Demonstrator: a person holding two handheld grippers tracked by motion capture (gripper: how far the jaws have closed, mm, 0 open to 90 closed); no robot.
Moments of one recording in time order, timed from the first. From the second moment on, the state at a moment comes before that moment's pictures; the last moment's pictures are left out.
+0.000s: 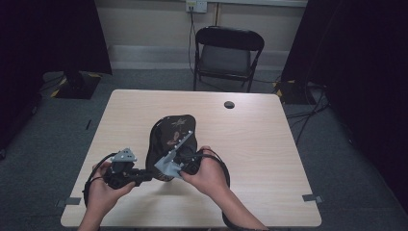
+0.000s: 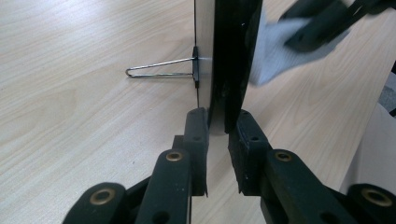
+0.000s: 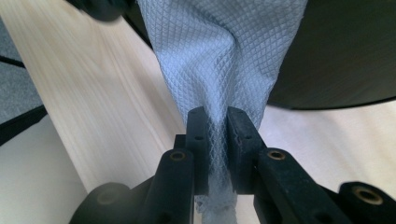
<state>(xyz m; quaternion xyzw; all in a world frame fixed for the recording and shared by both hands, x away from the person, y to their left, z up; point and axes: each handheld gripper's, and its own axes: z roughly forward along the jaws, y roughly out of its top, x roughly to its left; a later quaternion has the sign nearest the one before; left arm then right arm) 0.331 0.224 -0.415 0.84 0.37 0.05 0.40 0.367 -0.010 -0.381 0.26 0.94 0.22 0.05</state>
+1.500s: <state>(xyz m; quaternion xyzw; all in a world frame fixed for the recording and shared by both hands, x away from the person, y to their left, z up) 0.329 0.235 -0.417 0.85 0.37 0.05 0.38 0.359 -0.026 -0.351 0.27 0.93 0.26 0.04</state>
